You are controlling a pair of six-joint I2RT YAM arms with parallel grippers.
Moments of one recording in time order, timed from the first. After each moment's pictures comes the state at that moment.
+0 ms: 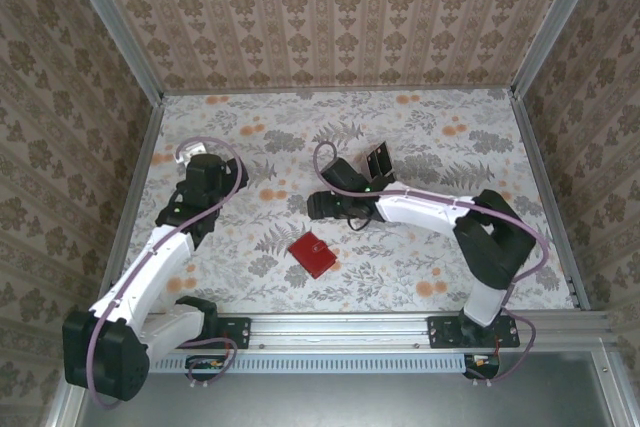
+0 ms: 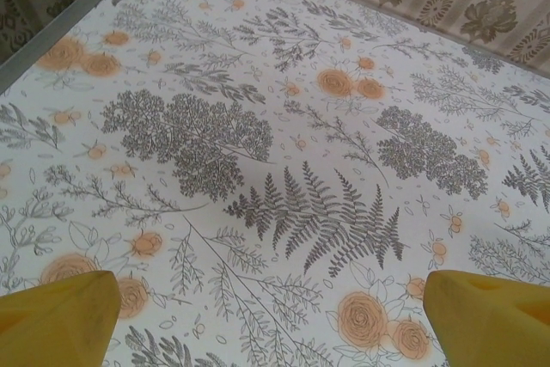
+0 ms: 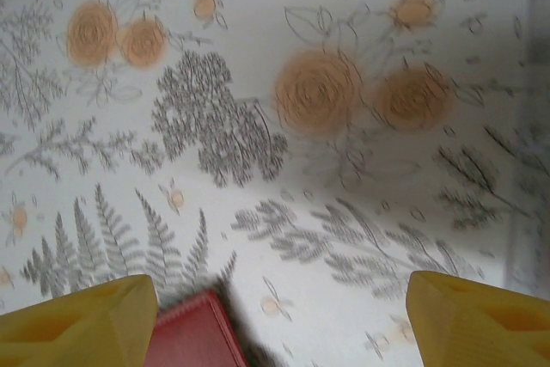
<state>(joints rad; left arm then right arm) -0.33 1.02 0.72 -0.32 -0.36 -0.53 0.78 1.77 1.18 -0.37 0.04 0.66</state>
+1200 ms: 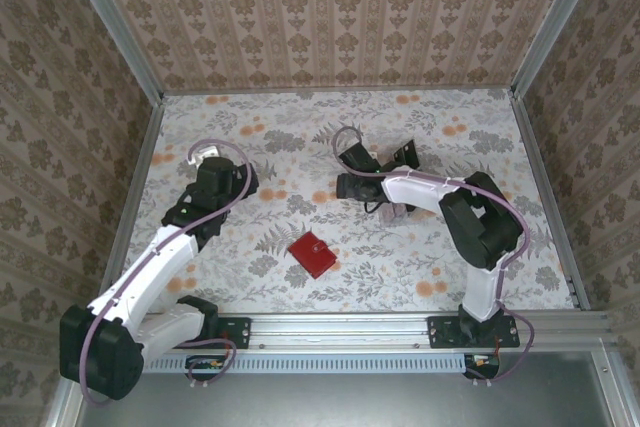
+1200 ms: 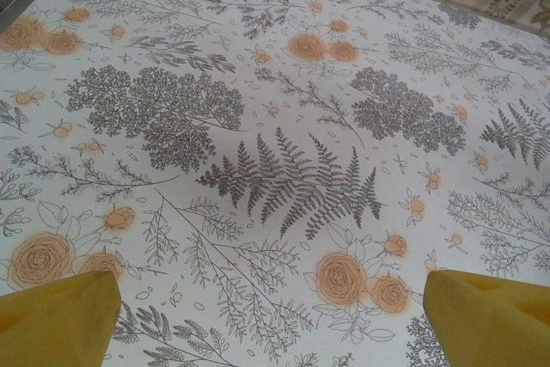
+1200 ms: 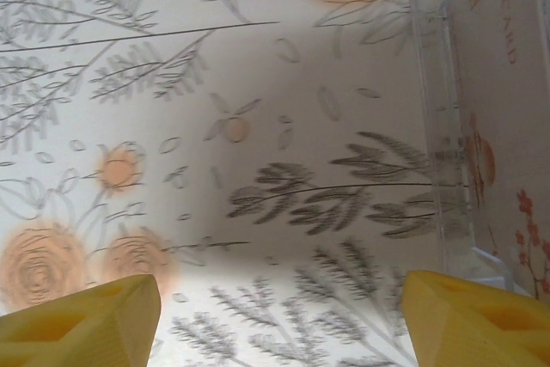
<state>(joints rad) -0.42 1.03 0.73 -0.36 -0.37 -0.53 0.59 1.87 1.18 -0.37 0.20 0.63</state>
